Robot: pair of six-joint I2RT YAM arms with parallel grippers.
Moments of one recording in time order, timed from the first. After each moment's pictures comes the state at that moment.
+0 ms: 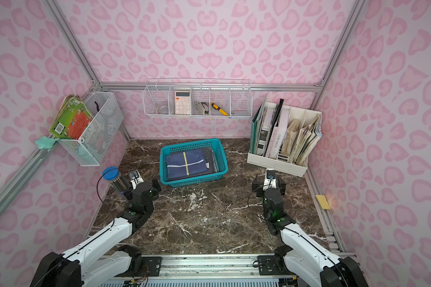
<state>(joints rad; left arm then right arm) -0.29 1.03 0.39 0.22 -0.76 -0.28 0.40 0.93 0.26 0.50 0.52 -0.01</state>
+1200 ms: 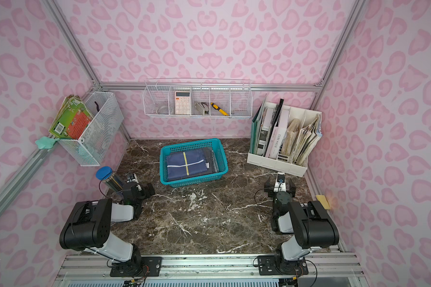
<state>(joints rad) 0.15 1.56 0.38 0.66 -0.12 -0.14 0.07 1.57 0.15 1.33 0.27 -0.10</state>
